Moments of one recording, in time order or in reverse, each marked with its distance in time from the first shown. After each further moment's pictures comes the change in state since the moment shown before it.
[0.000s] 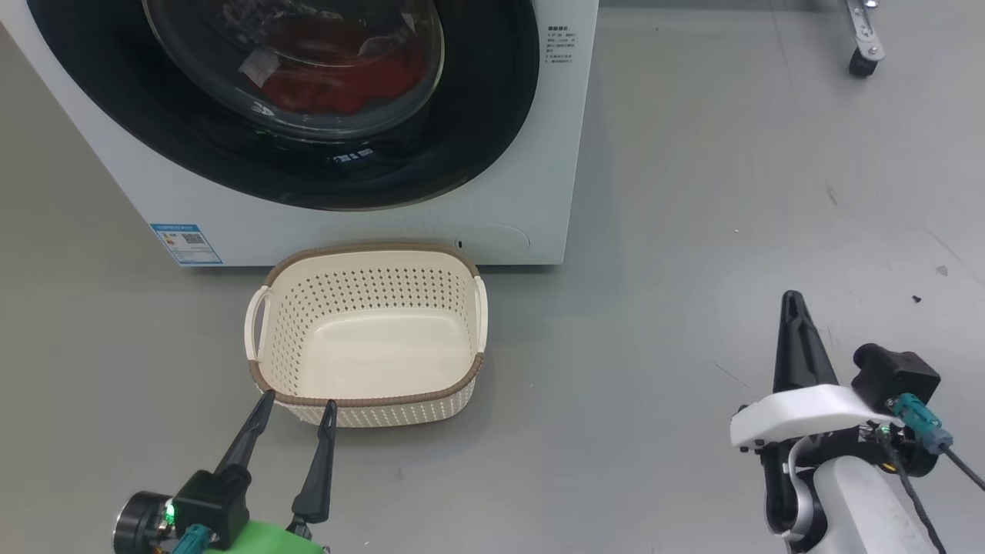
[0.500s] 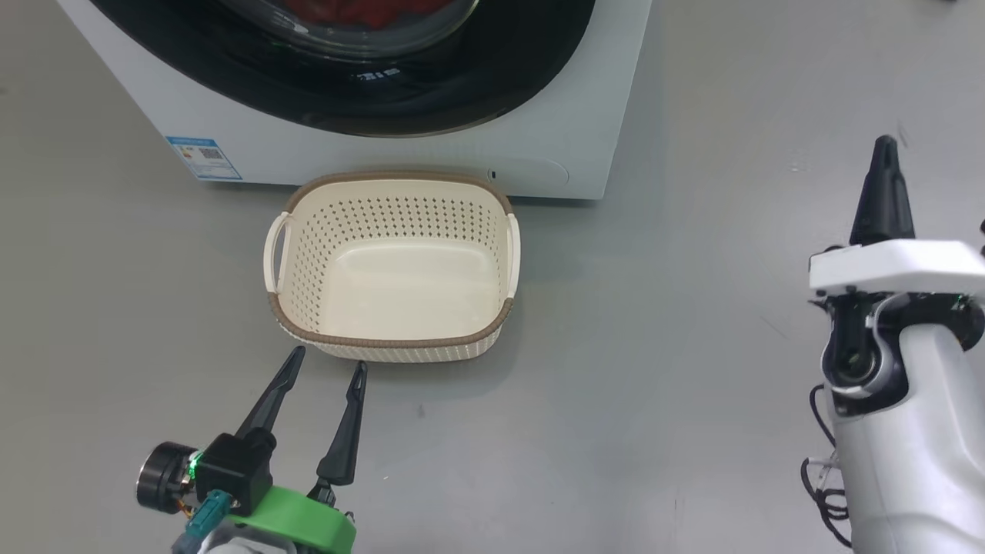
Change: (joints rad) left arm -0.072 -0.001 -0.062 -0.024 0.000 -0.009 0.000; right arm -0.243 -0.002 -0.137 -0.050 0.299 0.063 0.054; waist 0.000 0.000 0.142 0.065
